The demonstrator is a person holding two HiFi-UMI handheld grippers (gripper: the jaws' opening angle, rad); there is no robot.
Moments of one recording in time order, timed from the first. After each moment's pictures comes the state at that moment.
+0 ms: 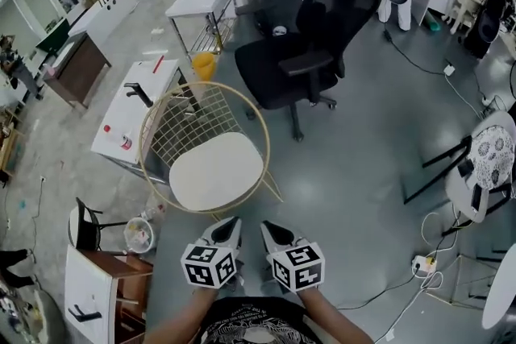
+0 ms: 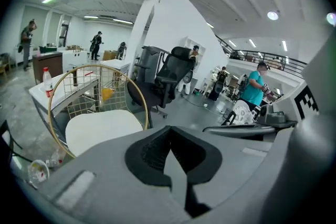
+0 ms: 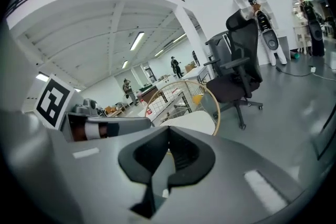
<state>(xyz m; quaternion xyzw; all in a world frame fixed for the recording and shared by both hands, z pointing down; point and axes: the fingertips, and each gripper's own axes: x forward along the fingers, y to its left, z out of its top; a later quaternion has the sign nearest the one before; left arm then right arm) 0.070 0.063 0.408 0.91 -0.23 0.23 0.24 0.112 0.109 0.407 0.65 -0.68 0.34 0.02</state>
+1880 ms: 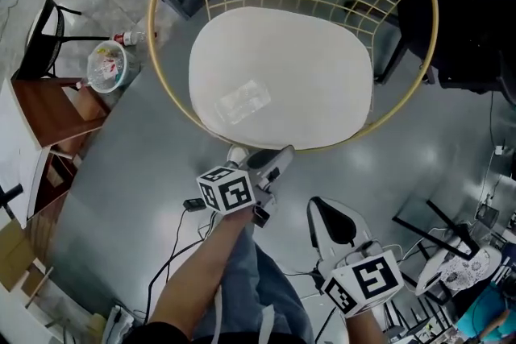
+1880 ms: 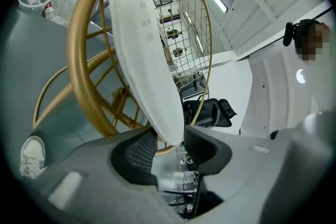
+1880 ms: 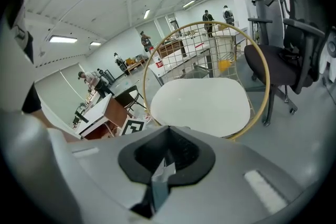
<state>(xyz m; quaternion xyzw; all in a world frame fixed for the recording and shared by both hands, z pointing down) 0.050 -0.072 0.729 0.71 -0.29 -0.08 0.63 0.066 -0.024 0.565 0.46 -0.76 0.40 0.24</state>
